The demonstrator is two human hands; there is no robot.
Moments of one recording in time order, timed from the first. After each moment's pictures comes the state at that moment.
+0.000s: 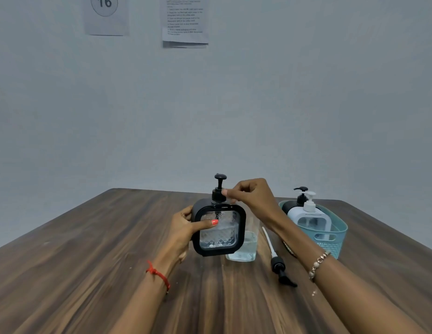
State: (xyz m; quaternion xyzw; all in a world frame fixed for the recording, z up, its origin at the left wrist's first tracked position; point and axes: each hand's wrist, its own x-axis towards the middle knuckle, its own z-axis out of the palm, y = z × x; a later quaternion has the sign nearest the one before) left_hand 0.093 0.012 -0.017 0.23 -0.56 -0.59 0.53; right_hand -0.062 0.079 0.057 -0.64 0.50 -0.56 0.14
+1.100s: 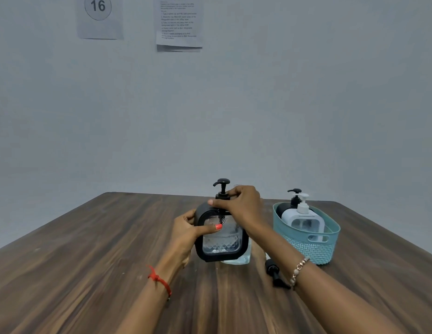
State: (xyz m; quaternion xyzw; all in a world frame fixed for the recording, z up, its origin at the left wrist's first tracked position) left_hand 0.077 0.029 -0.011 0.24 -0.56 -0.59 0.53; right_hand -0.043 0.074 0.048 -0.54 0.62 -0.57 0.07
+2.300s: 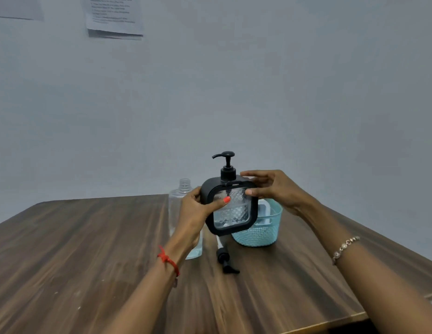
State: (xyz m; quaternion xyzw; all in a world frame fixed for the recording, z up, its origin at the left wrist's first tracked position) left_hand -0.032 0.075 0.022 0.16 -0.60 -0.60 0.50; right_hand -0.208 0.166 0.071 -0.59 0.58 -0.53 0.20
